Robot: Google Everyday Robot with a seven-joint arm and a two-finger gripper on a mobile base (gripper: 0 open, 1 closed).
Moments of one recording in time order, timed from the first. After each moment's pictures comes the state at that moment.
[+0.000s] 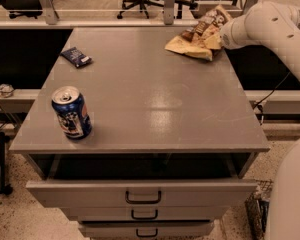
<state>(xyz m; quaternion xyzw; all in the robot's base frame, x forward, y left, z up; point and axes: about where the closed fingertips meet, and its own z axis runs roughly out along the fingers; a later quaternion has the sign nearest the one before) 0.837 -0.248 0.881 -0.27 0.83 -0.04 0.49</state>
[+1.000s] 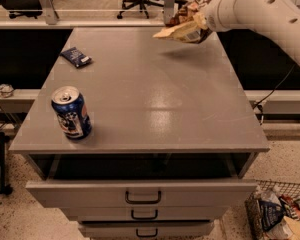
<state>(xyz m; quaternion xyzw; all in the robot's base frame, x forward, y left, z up) 0.801 -0.165 0.970 -0.32 0.77 -0.04 0.55</state>
